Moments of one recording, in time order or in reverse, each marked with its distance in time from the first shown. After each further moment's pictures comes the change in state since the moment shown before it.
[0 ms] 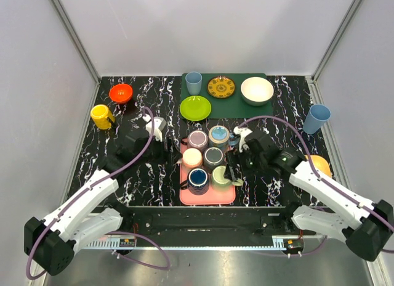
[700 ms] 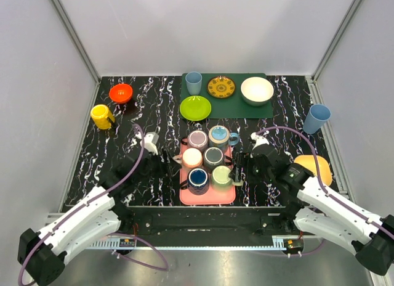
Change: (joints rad) left arm -0.100 -0.181 -0.224 0.063 -0.124 -0.280; right arm 0.061 -0.166 -0.206 0.083 0.194 0.306
